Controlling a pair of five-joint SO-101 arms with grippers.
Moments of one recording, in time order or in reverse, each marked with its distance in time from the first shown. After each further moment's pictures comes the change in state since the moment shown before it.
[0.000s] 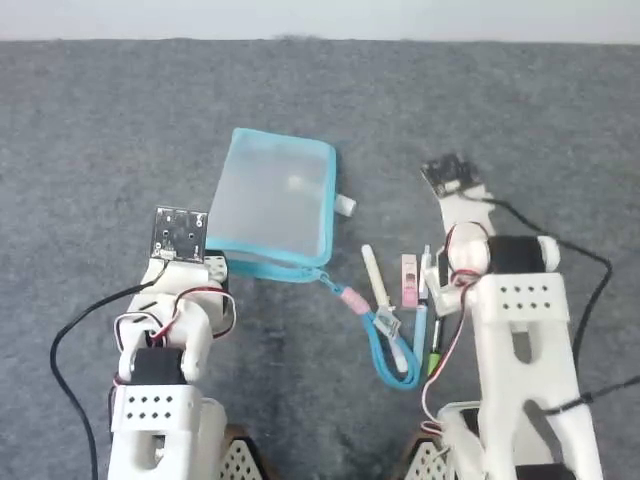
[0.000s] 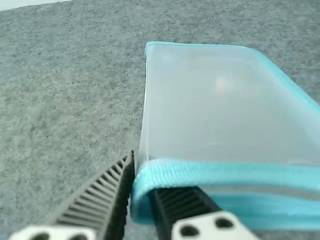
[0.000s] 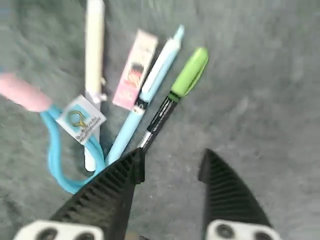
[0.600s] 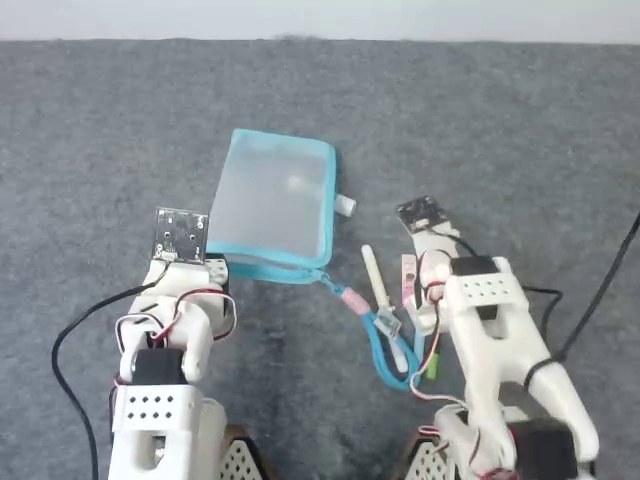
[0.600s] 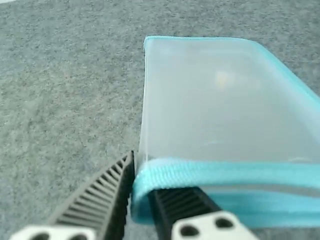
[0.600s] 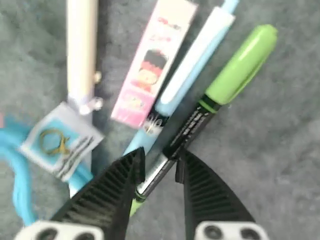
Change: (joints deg) left arm -0.1 0.0 1.1 0.0 0.0; right arm -3.2 14.2 14.4 -23.3 -0.6
